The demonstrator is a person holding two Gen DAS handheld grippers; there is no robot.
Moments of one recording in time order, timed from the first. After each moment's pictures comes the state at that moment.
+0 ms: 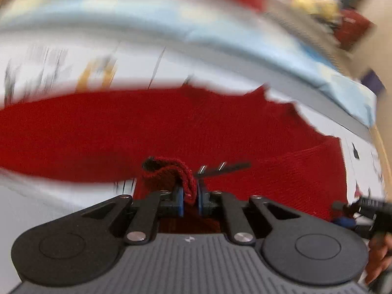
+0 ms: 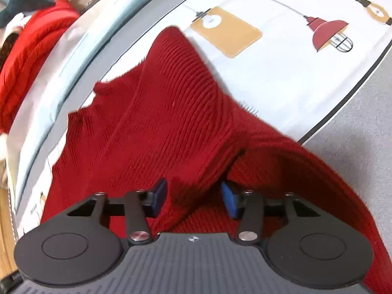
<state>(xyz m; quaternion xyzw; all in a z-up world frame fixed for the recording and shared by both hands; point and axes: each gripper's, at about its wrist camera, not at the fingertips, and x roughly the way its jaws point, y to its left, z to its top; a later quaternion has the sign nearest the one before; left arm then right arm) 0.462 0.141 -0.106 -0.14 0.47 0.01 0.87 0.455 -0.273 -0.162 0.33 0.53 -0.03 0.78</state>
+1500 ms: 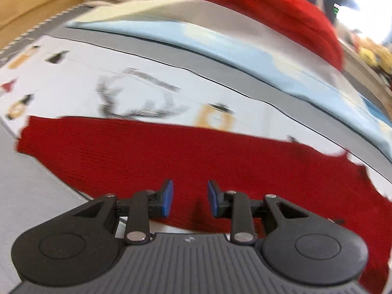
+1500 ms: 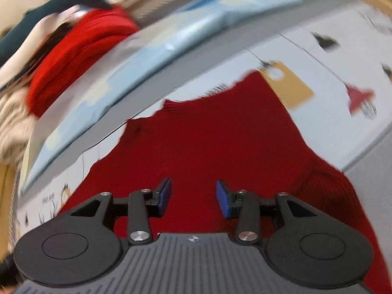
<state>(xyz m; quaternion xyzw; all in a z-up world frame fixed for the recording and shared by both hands) 0.444 0.274 -0.112 -0.17 0.44 0.20 0.86 0.445 -0.211 -0.080 0.24 0.46 0.03 0.85</state>
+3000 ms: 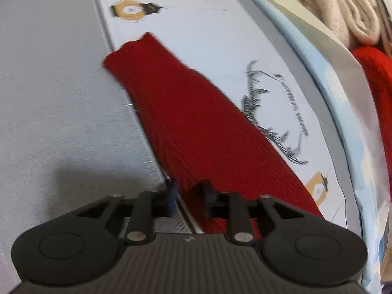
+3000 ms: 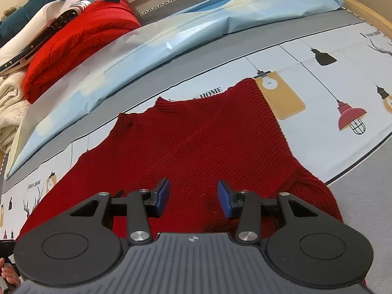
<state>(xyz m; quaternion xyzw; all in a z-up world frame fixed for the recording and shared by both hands) 0.392 0.407 -0.162 -0.42 0.42 0.36 0.72 0.442 -0.222 -0.080 0.20 0.47 0.02 0.86</state>
